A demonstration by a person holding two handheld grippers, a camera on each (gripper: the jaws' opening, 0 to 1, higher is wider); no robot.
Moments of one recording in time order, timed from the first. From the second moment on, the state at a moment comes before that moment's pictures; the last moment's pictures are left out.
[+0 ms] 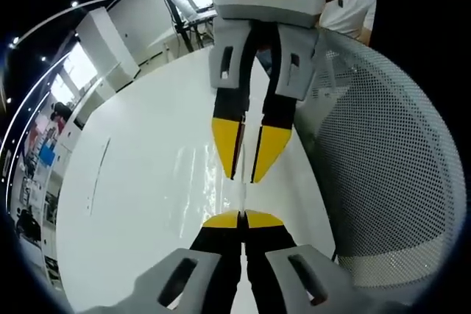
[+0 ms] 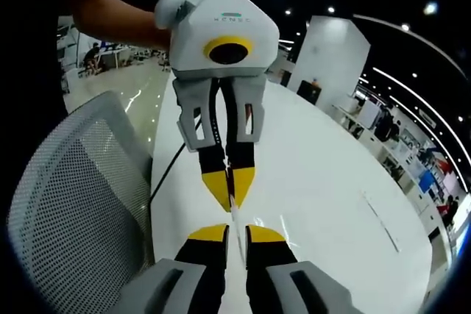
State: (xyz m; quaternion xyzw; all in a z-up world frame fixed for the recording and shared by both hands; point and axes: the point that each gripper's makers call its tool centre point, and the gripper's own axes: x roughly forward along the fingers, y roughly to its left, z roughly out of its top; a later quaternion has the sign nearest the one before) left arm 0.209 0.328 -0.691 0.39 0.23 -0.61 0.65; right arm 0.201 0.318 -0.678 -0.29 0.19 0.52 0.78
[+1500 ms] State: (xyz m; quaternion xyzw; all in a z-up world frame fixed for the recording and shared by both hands) left arm 0.210 0.322 -0.689 0.38 0.24 -0.61 0.66; right arm 0.205 0.330 -0.682 -0.31 0.20 0.55 0.75
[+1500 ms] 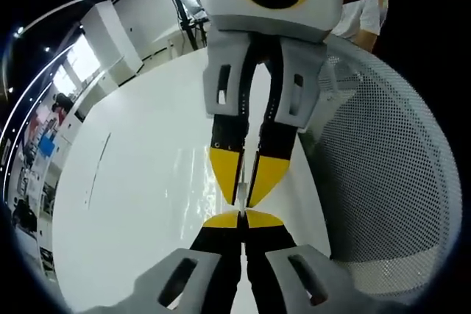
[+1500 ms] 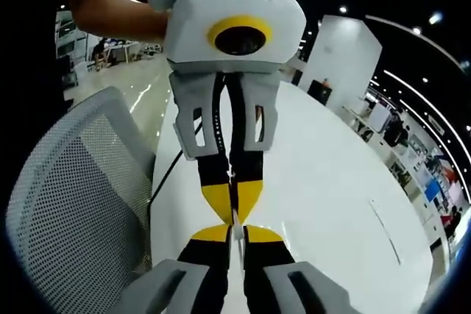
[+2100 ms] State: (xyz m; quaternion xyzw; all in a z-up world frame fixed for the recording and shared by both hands) left arm 0.205 0.324 -0.692 0.38 0.24 -0.62 0.64; right arm 0.201 0.334 -0.686 -0.33 0.19 0.56 0.74
